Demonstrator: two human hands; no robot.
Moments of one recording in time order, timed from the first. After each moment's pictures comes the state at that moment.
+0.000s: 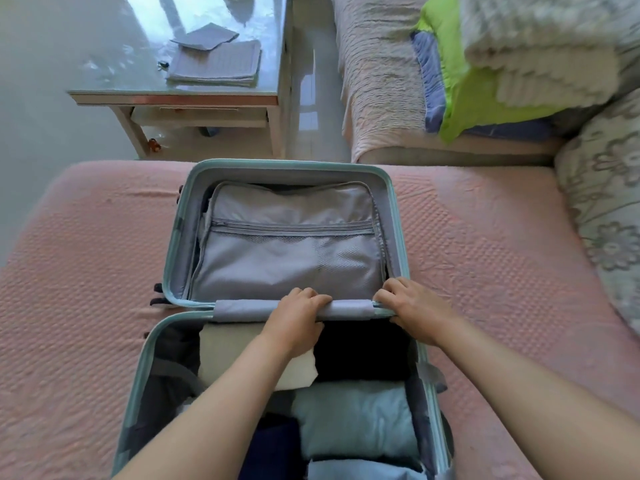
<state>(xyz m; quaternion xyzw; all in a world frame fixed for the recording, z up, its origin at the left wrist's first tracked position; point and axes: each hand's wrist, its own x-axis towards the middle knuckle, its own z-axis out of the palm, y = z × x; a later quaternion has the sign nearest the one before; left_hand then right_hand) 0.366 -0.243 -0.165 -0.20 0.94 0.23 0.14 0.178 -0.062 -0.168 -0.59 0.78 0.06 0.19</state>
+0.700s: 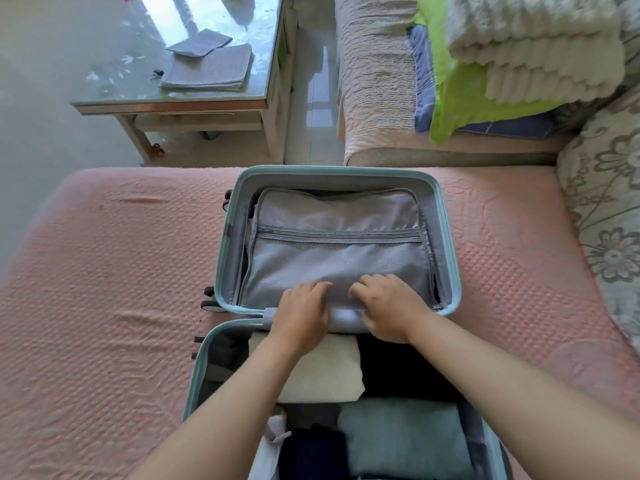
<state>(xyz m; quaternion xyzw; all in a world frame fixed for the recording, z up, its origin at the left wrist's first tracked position) 0.288 -0.182 -0.165 -0.27 0.94 0.21 0.05 0.138 -0.053 -0.160 -0.62 0.77 0.01 0.14</state>
